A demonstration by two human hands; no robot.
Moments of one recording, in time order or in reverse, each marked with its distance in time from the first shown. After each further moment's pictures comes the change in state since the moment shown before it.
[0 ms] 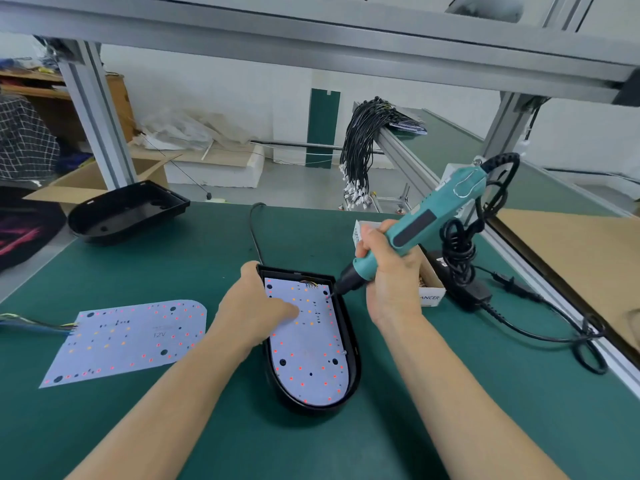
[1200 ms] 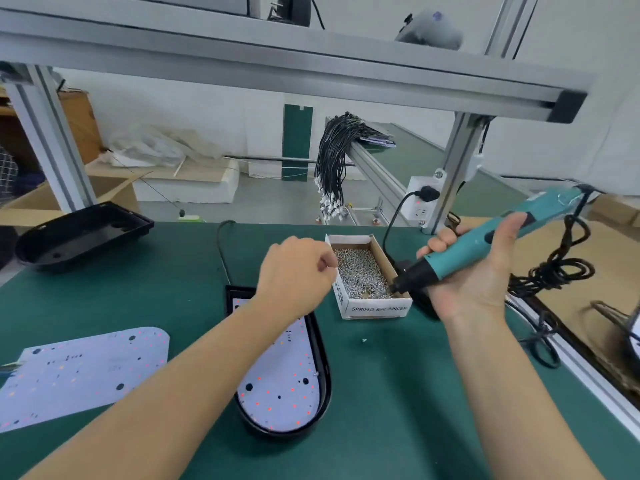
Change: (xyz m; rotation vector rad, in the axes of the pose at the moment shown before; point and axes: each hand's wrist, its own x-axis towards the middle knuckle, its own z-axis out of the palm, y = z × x) left_hand 0.020 0.079 0.045 0.435 0.073 0.703; right_hand 0.030 -0.082 -0.077 0.417 0.143 0.091
